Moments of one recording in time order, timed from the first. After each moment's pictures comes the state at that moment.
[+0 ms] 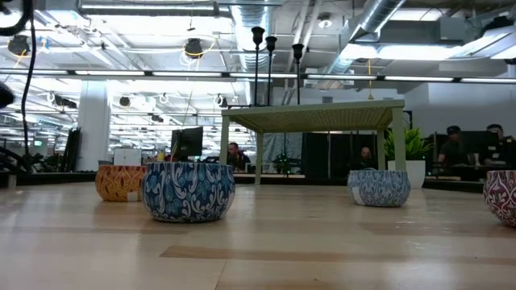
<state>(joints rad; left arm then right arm) -1.01 1.35 0.61 0.10 -0.53 -0.92 0.68 1.32 1.47 -0.91 0.84 0.71</state>
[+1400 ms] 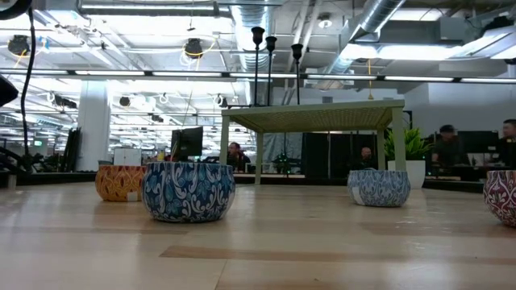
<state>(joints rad) -1.01 1.40 0.61 0.26 -0.54 -0.87 0.70 1.32 1.47 -0.89 0.79 0.72</state>
